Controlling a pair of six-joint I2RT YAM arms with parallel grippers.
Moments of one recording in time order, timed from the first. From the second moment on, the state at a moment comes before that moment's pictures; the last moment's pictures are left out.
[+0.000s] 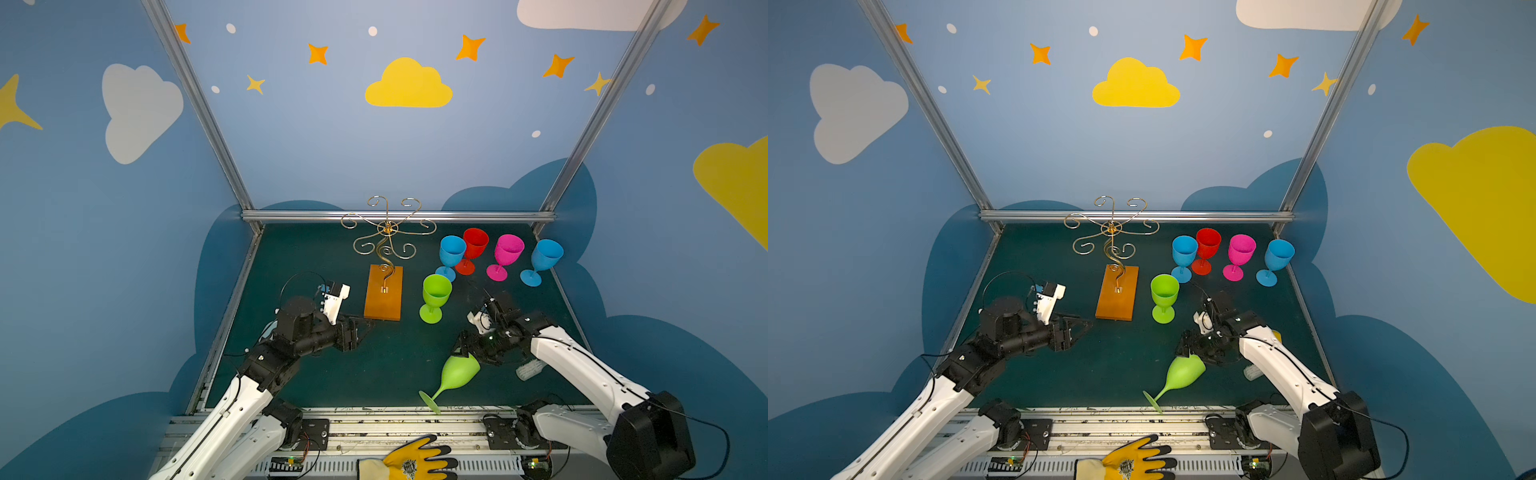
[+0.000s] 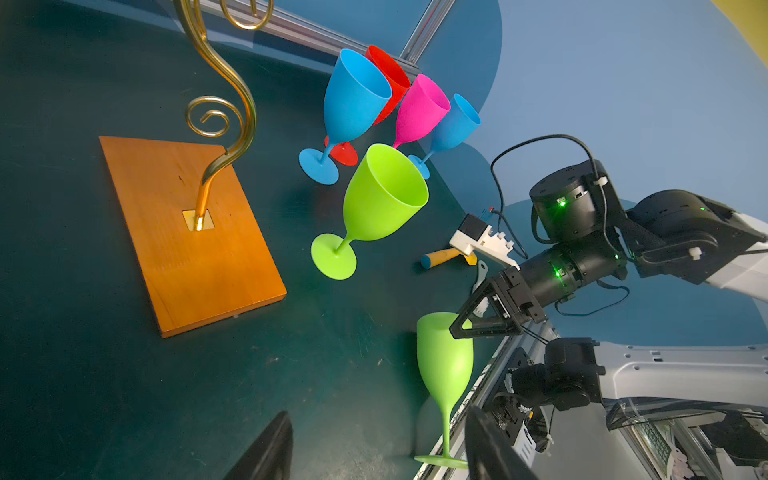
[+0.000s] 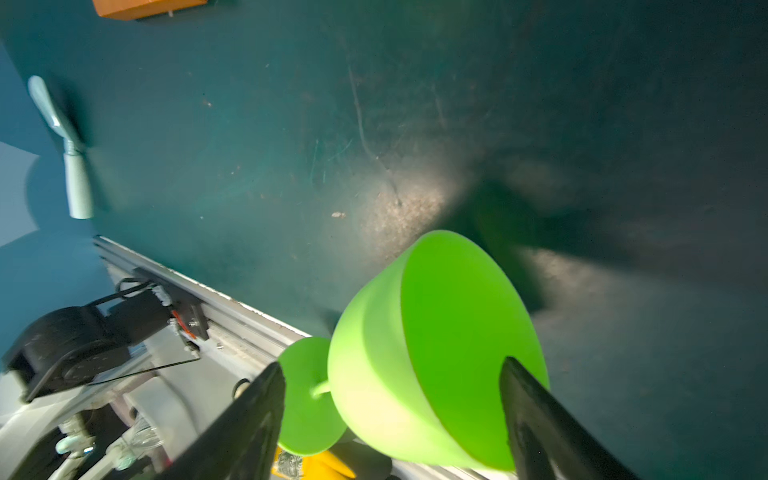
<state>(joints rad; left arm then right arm) -0.46 0.72 0.67 -0.41 0.47 -0.43 0.43 1.13 0.71 -0.87 -0.47 0.51</state>
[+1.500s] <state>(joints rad) -0.74 0.66 0.59 -0.58 0.41 -0.47 0.56 0.84 0.82 -1.16 -0.23 0.72</state>
